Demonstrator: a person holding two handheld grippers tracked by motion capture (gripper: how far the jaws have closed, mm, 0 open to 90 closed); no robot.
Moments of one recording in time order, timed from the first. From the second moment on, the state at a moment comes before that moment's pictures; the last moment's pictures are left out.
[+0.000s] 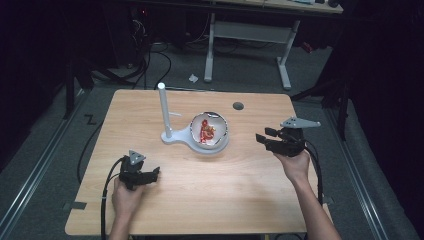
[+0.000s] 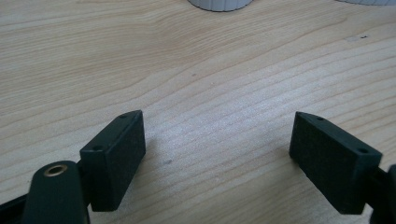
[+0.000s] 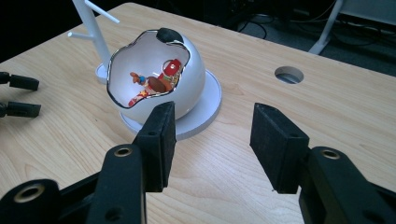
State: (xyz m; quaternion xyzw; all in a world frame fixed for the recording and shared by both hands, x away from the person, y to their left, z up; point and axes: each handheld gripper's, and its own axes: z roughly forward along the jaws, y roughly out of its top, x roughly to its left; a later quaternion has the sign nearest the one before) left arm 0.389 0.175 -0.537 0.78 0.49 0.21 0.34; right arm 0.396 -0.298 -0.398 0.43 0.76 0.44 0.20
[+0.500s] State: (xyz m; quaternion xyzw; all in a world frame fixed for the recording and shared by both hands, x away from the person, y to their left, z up) left arm 0.389 0.175 -0.537 0.78 0.49 0.21 0.34; right arm 0.374 -0.320 -0.407 0.45 0.74 0.46 0.20
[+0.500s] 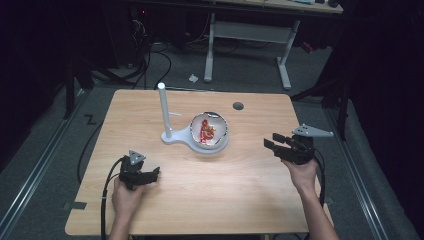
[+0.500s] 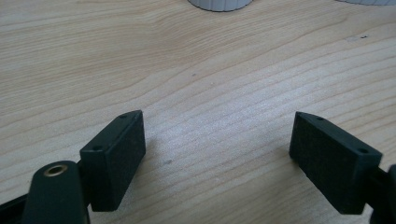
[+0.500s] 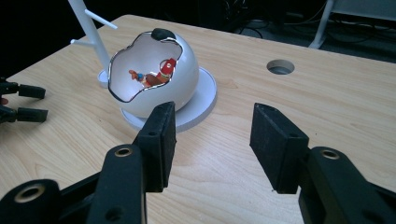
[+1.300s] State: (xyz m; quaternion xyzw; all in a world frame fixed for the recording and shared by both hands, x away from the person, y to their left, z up) left arm 0.389 0.174 -0.537 0.78 0.49 0.21 0.34; right arm 0.351 -0.332 -0.434 0.47 0.72 0.47 0.19
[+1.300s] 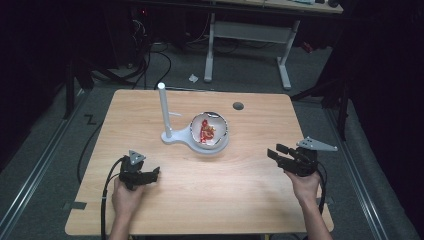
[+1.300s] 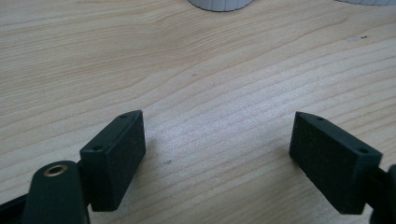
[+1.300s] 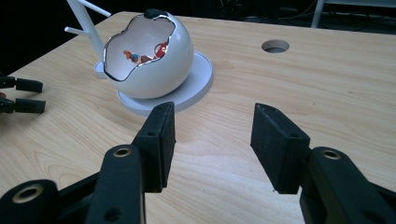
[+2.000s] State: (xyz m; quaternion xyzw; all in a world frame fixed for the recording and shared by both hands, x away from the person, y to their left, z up) left arm 0.389 0.174 -0.537 0.78 0.49 0.21 0.34; right arm 0.348 -0.330 -0.459 0.49 0.72 0.46 0.18
